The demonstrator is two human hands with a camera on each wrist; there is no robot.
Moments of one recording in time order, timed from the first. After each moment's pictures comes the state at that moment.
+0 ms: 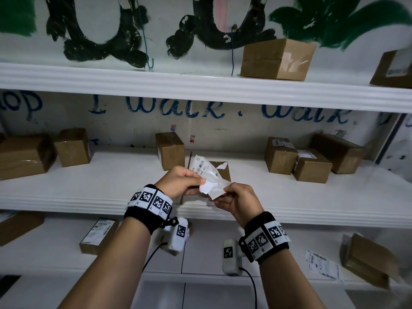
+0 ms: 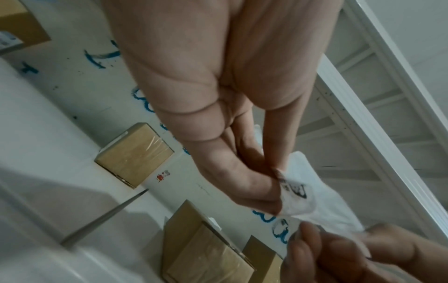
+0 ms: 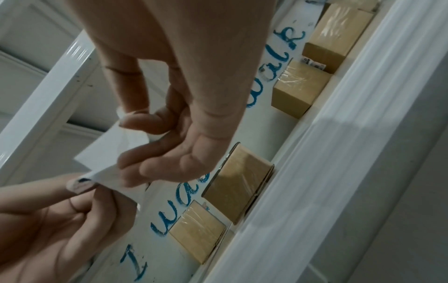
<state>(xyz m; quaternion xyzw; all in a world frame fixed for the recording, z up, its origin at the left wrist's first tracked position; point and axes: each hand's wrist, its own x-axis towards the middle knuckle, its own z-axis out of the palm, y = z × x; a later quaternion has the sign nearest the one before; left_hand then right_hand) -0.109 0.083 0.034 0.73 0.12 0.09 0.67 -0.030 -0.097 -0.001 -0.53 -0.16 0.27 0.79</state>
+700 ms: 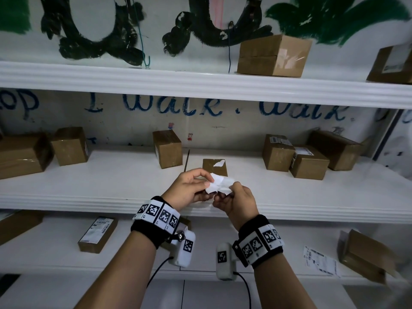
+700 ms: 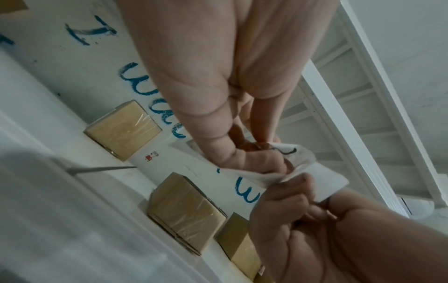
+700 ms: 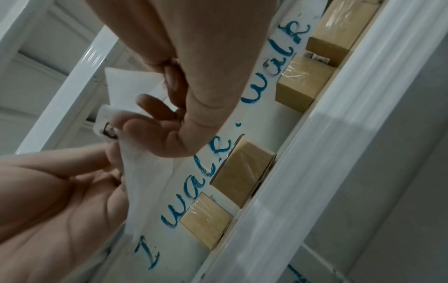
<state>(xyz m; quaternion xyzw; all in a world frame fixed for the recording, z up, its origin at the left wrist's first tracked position) -0.116 0.047 0.021 0.71 0.03 0.12 0.69 -0.047 -0.100 -0.004 -0.52 -0.13 0.19 0.82</state>
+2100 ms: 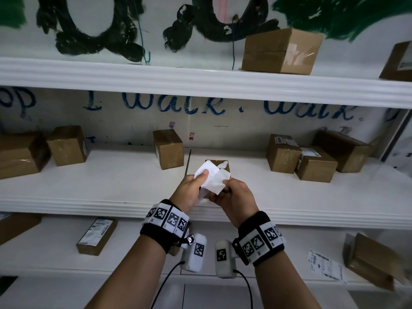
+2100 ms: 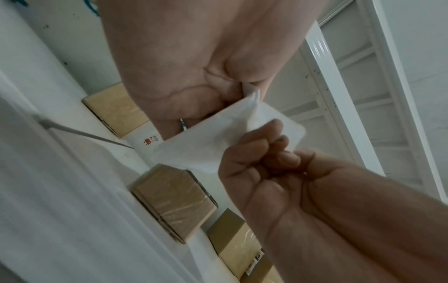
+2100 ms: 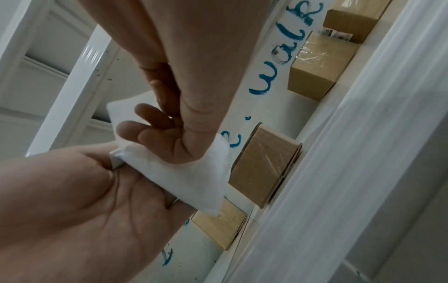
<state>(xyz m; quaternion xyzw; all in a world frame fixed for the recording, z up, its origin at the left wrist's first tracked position) -0.082 0.053 0.005 0.67 0.19 0.19 0.69 -0.028 -0.076 0.002 -0.44 -0.15 0.25 0.85</state>
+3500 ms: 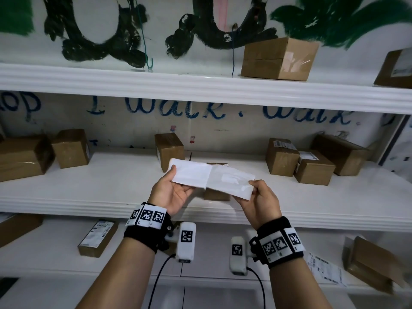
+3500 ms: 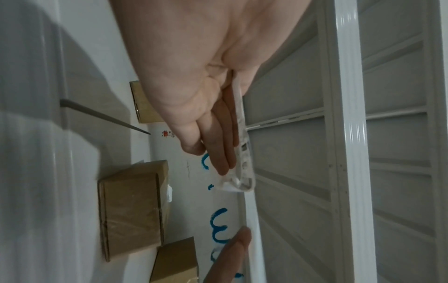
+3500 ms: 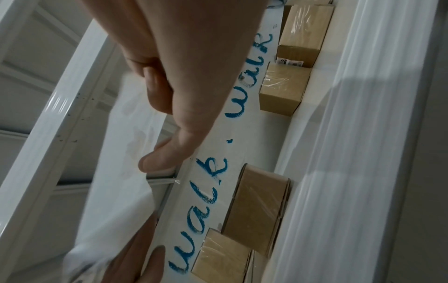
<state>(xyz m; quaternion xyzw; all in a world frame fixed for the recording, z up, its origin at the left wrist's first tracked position) -0.115 0.074 0.024 0.33 0.12 0.19 0.92 -0.007 -0.119 0.001 -0.37 -0.03 0.21 0.91</state>
